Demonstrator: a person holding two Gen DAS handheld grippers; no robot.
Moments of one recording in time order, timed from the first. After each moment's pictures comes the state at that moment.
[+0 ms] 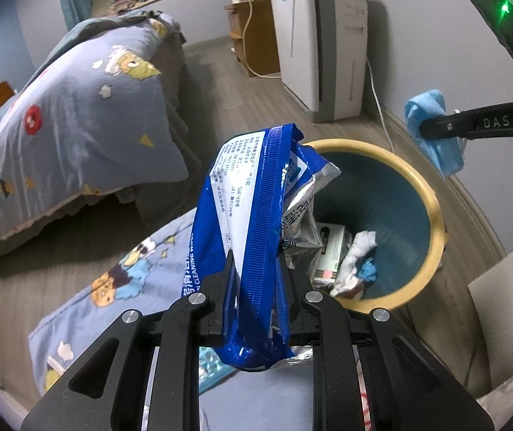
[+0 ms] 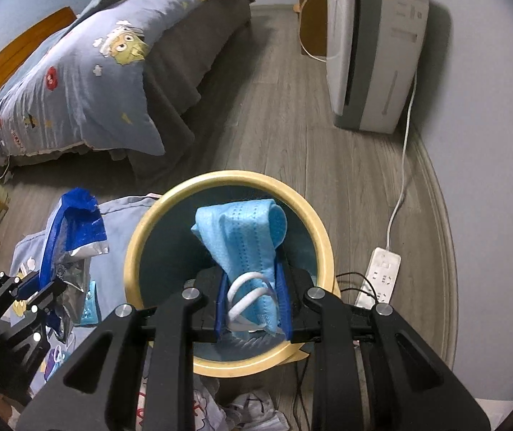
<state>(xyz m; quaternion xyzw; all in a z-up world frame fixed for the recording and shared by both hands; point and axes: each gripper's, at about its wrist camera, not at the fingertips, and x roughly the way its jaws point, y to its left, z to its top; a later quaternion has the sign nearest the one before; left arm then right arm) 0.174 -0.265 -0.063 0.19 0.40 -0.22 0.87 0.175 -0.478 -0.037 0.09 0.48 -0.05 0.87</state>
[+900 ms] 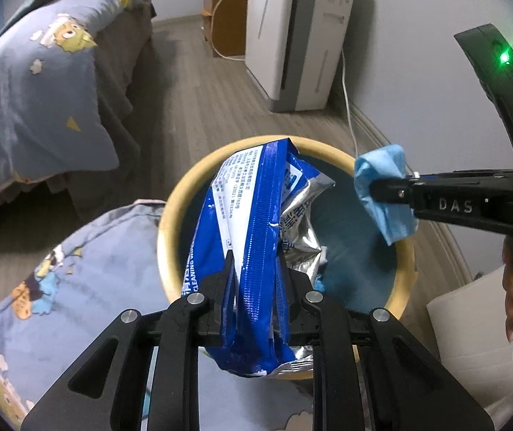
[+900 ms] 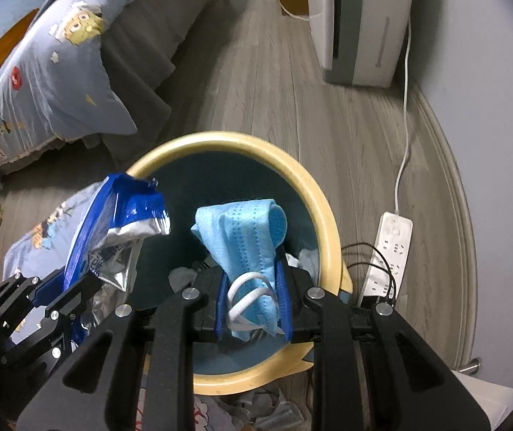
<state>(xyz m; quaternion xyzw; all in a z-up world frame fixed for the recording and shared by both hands) 0.210 -0.326 -0.102 0.12 0.45 -0.29 0.83 0.201 -0.494 -0.096 0.13 0.54 -0.07 0.83</state>
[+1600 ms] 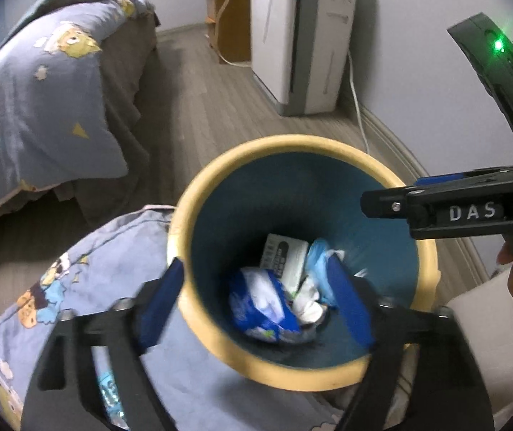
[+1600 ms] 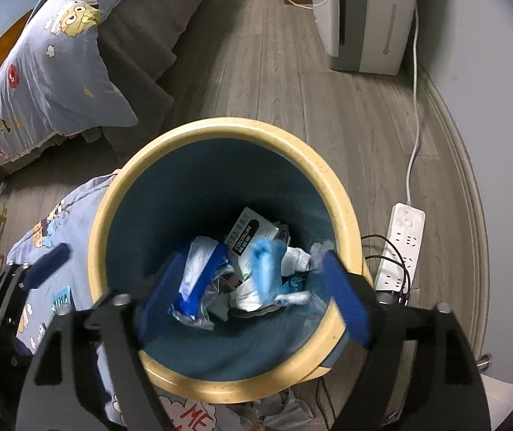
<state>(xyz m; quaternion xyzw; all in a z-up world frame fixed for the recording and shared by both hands) 0.212 -0.318 -0.111 0.14 0.43 -0.27 0.85 0.208 -0.491 -0.105 0.14 0.54 -0.06 0.83</state>
